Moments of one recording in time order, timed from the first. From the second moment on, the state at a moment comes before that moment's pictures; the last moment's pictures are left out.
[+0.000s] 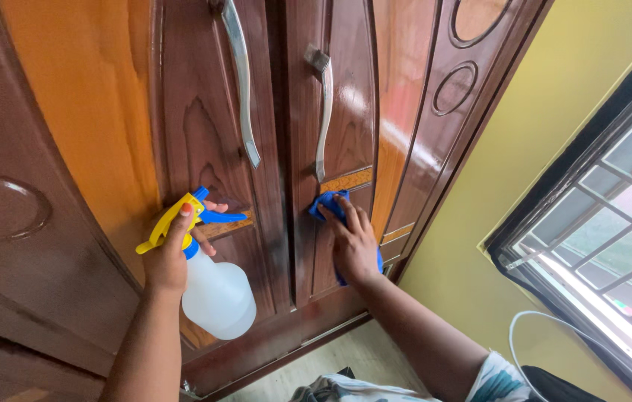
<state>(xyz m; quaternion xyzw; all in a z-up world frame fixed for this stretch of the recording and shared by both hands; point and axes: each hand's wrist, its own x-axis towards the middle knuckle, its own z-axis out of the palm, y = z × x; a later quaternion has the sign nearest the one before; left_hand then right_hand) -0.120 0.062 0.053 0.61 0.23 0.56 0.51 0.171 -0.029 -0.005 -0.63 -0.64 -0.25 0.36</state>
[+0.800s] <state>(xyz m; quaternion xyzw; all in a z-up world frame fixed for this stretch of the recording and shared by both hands) -0.122 0.060 0.057 0.62 0.23 0.56 0.50 0.133 -0.015 -0.029 -0.59 -0.65 -0.23 0.42</state>
